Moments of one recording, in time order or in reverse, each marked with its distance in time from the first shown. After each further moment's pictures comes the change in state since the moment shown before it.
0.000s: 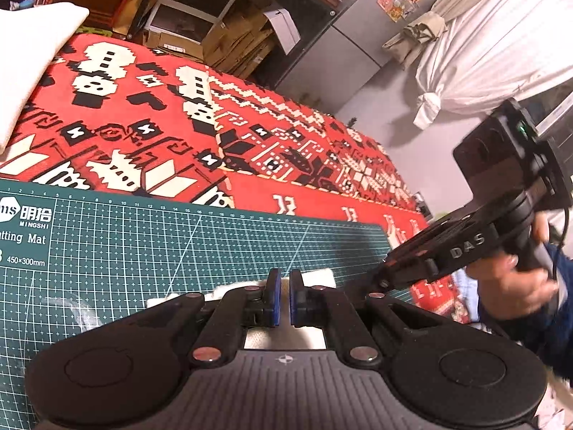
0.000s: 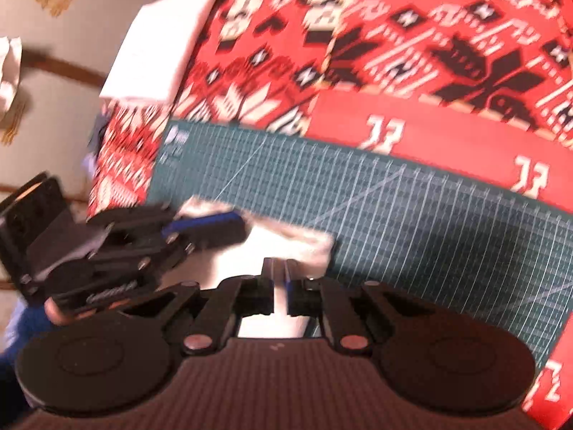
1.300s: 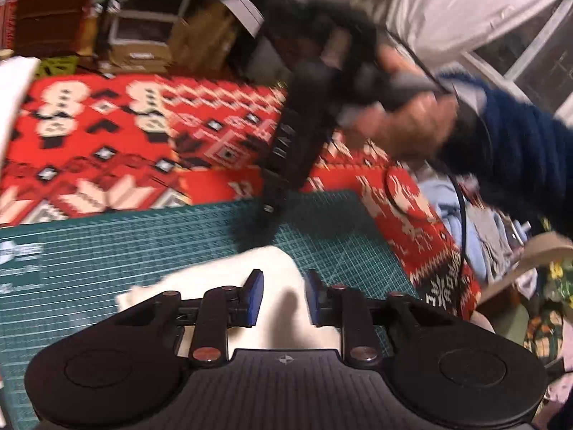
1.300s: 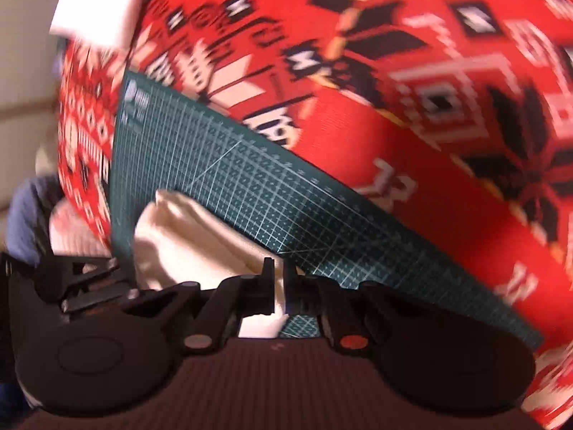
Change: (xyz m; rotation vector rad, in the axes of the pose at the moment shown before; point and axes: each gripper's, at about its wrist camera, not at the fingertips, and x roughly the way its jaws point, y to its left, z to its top) left arm -0.007 -0.054 0.000 0.195 0.129 -0.007; right arm 0.080 0.010 0.112 -0.122 0.589 -0.067
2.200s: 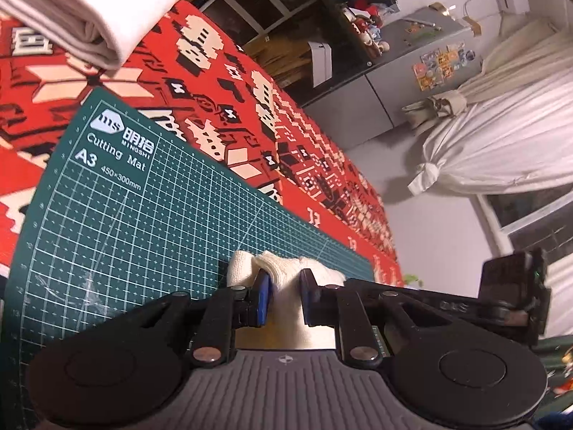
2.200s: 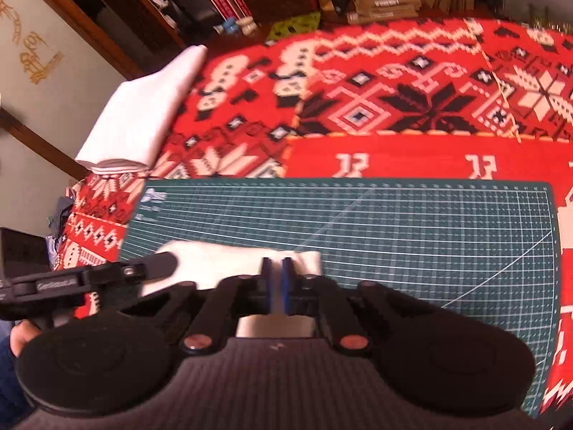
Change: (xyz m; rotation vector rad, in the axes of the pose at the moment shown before) left arm -0.034 0.105 -0.058 -0.468 -0.226 -0.105; right arm 0.027 0.029 -0.188 0.216 -0.917 -0.084
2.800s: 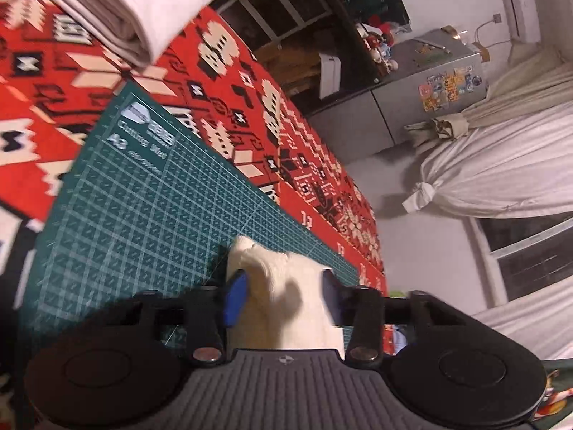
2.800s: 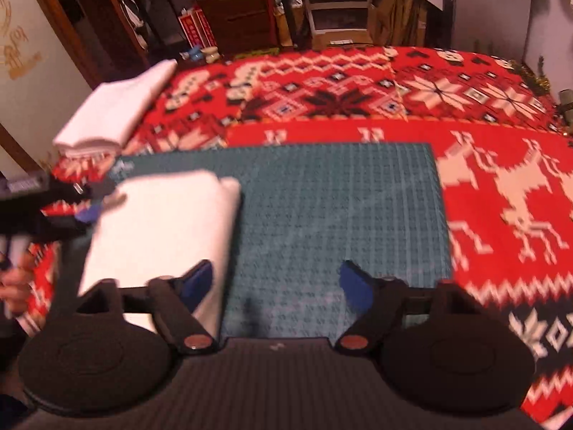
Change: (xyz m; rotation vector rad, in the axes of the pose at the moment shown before) left arm -0.020 0.005 -0.005 -0.132 -0.029 -0.050; right arm -0.082 -0.009 -0.094 -0.068 -0.150 -0.180
